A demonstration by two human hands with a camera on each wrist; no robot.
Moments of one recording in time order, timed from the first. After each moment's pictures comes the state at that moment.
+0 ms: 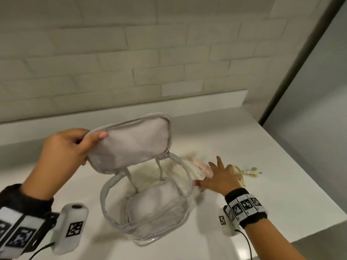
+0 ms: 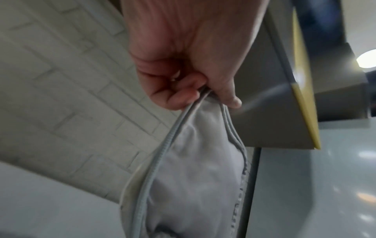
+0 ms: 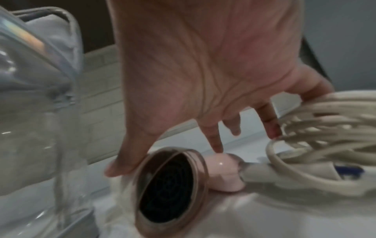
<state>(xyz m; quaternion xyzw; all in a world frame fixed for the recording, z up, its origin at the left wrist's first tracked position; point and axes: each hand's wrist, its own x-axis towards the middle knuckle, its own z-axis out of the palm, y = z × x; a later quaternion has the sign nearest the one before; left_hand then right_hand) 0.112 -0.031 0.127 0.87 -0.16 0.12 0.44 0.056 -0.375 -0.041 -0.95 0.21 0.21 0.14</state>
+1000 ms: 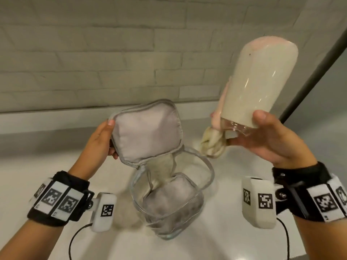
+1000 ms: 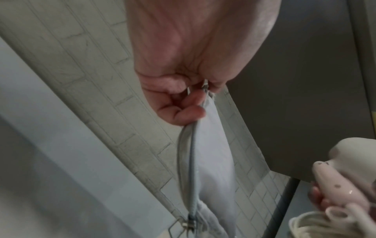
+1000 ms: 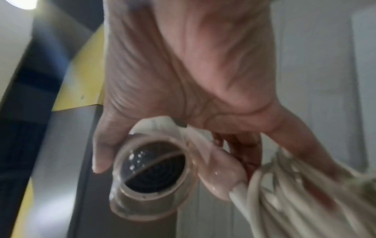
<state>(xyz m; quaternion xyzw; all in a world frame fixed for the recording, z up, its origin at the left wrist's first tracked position) 0.136 -0.015 0.090 0.80 -0.07 0.02 0.60 0.045 -0.335 0.168 -0.64 -0.12 0.07 0.75</state>
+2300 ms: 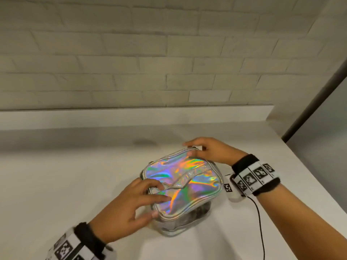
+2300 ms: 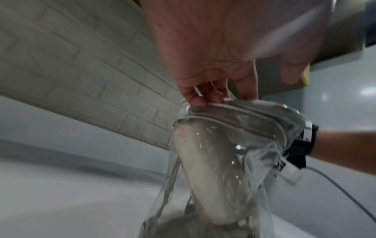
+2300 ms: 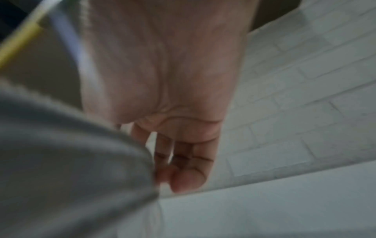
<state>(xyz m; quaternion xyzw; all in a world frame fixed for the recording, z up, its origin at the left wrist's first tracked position) 0.038 -0.016 0.032 0.84 -0.43 0.00 0.34 0.135 -0.308 0.061 -0.92 -0.17 0.10 0.32</state>
